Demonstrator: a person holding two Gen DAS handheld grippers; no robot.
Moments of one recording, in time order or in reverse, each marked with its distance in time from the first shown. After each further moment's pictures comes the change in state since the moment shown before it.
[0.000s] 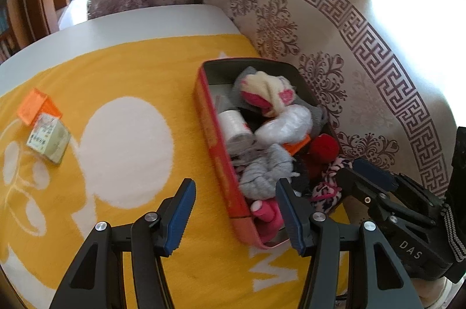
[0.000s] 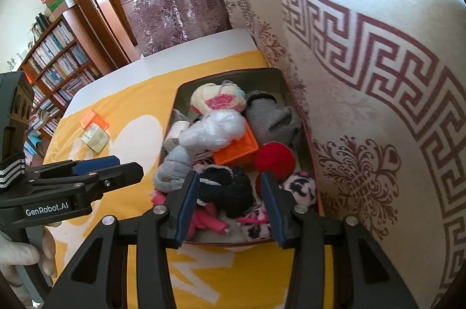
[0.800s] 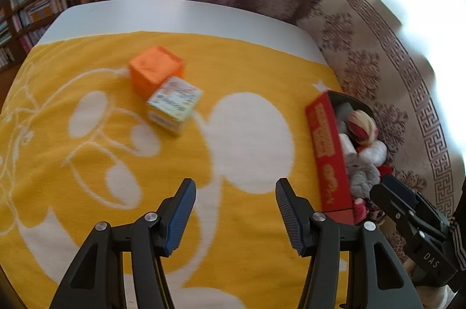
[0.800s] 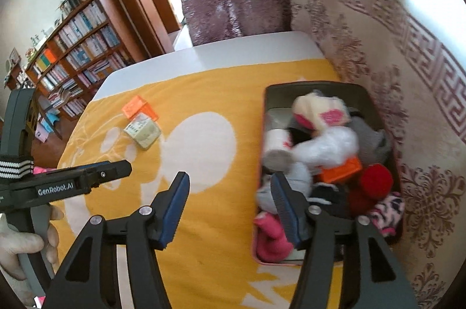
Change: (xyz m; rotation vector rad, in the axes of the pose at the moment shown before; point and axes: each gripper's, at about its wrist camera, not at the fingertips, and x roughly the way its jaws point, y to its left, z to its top) left arm -0.061 0.151 -0.027 -0.258 -0.050 0.103; right arm 0.029 0.108 0.010 -0.116 0.028 0.106
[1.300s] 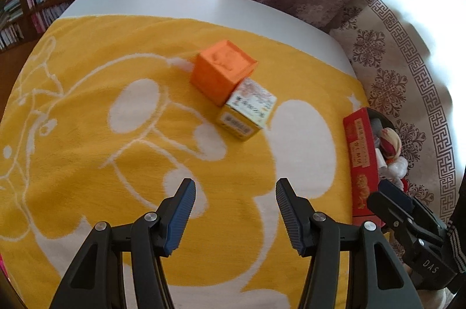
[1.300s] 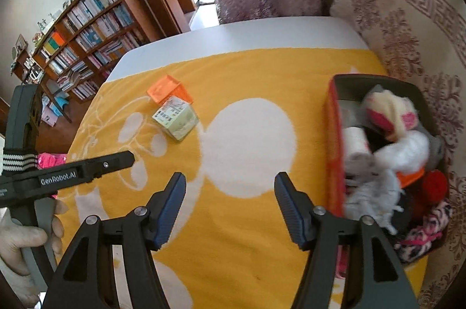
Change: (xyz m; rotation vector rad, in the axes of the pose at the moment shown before) left arm 0.001 0.075 0.007 -0.084 0.029 0.017; right arm 0.049 0.067 0.009 -0.026 0.096 0.049
